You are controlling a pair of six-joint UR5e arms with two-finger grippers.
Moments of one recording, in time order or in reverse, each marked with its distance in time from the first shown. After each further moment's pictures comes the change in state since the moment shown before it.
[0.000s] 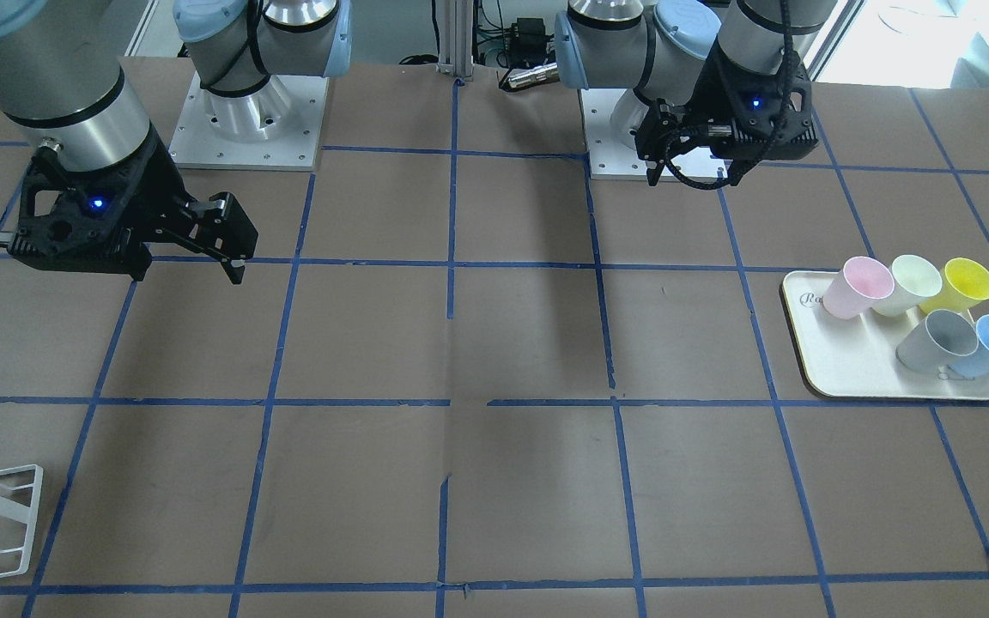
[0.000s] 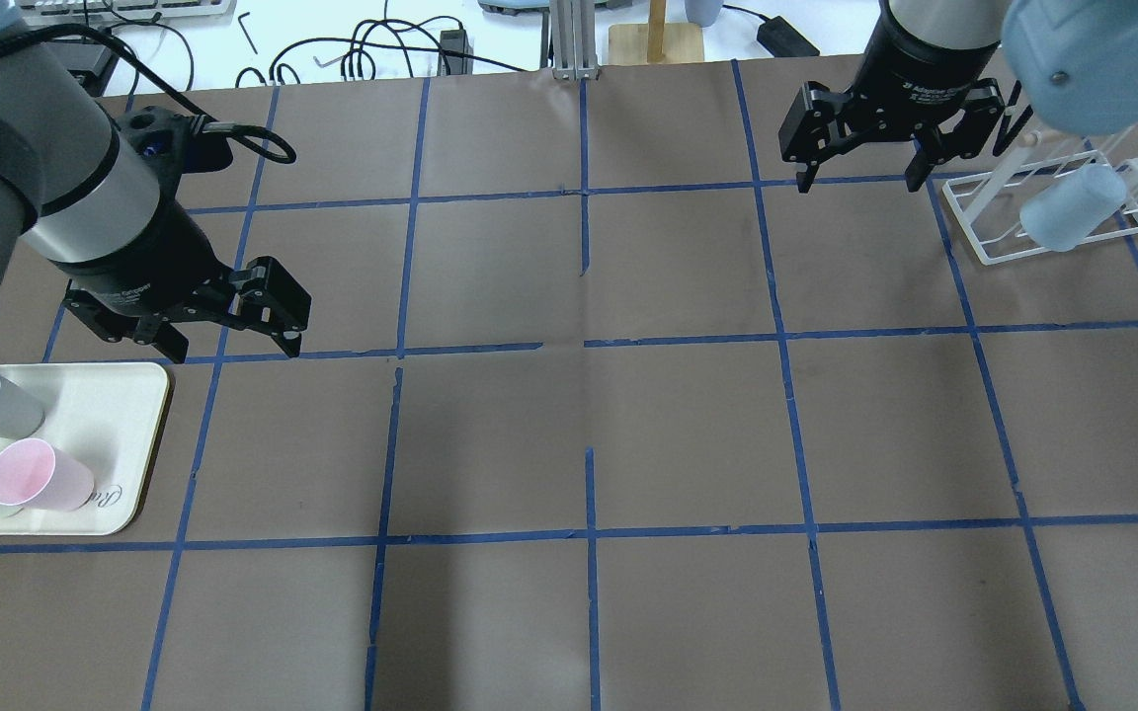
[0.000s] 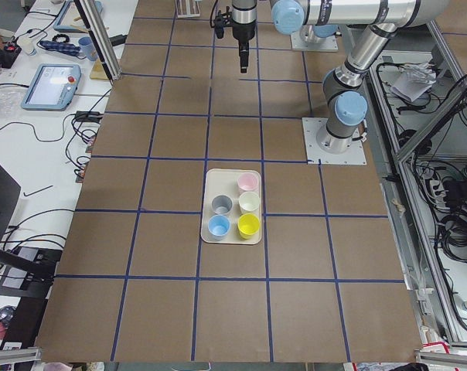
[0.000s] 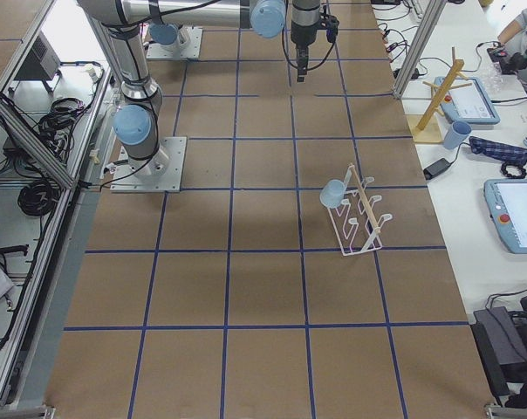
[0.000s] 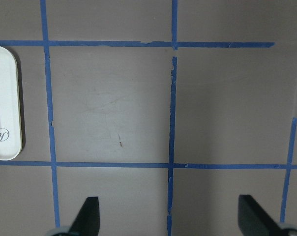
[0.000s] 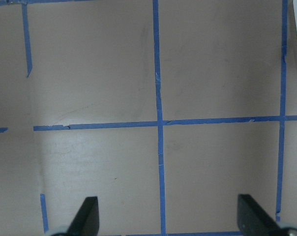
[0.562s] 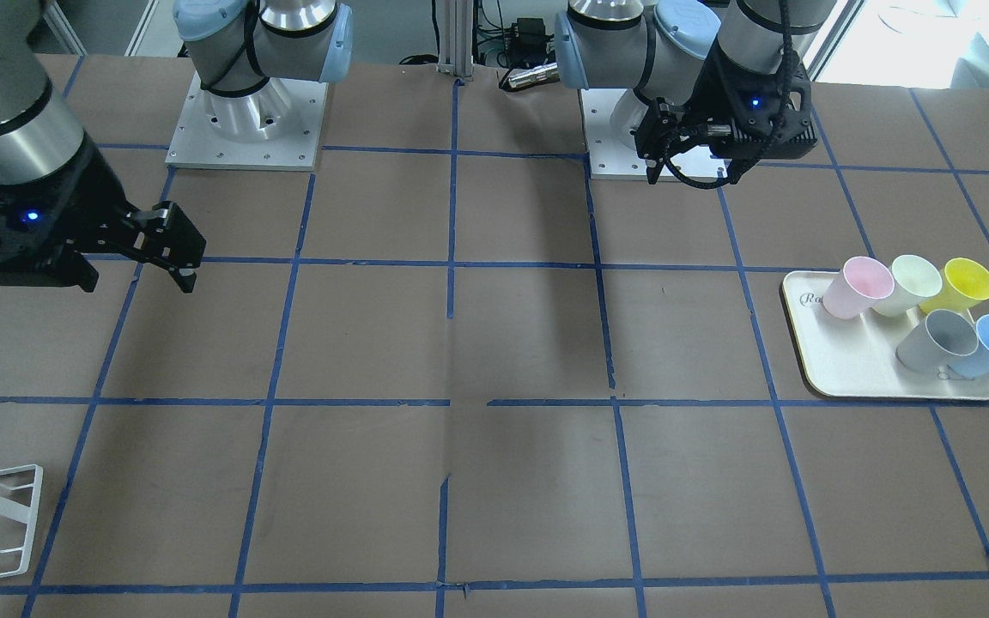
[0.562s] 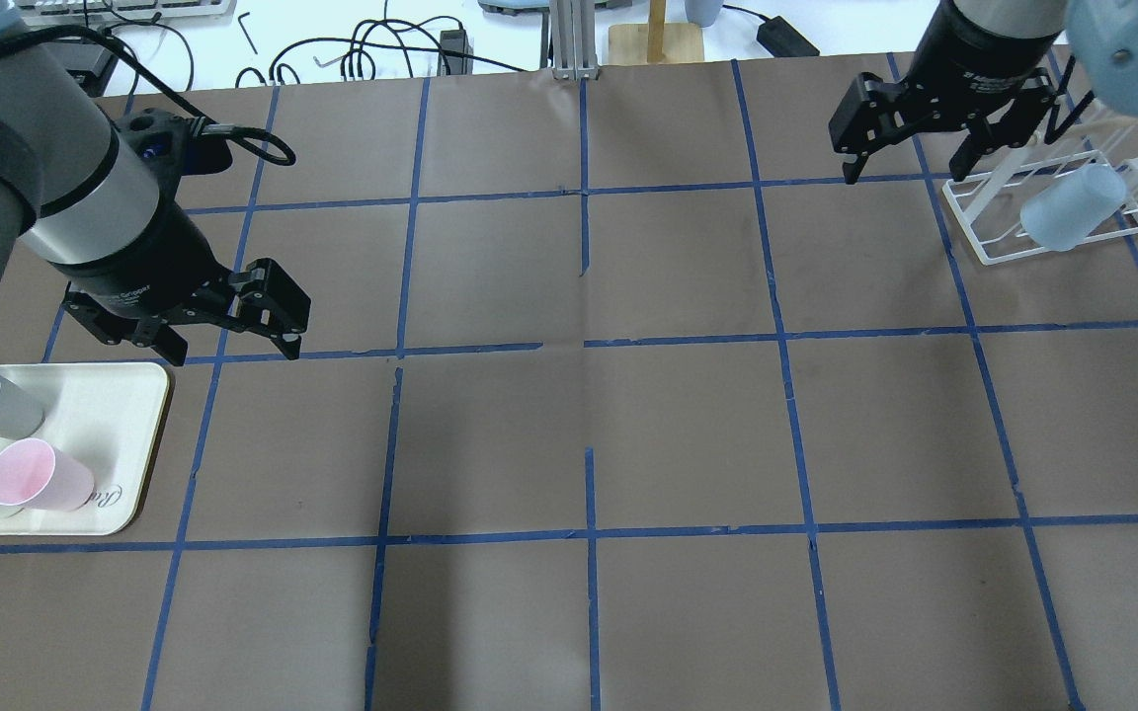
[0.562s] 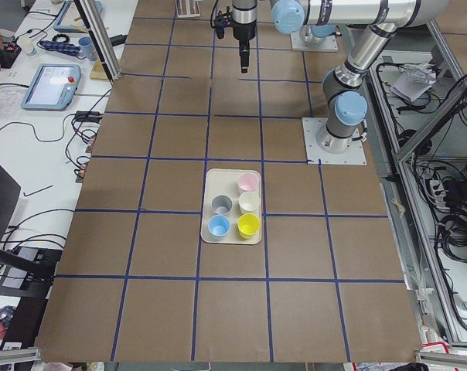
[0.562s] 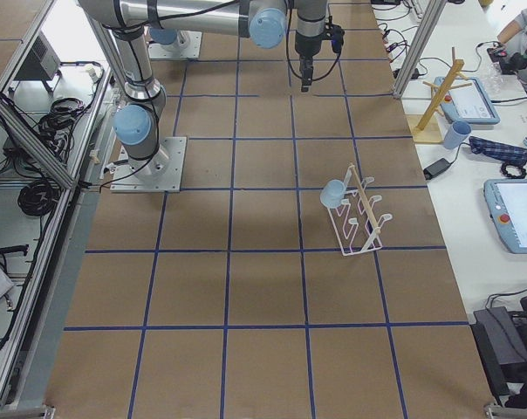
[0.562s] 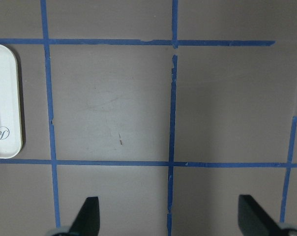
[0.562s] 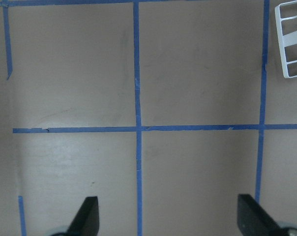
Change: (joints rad) left arm 0.000 0.001 -0.002 -0.010 0.000 0.000; right arm -0.130 0.007 0.001 -0.002 0.015 -0.164
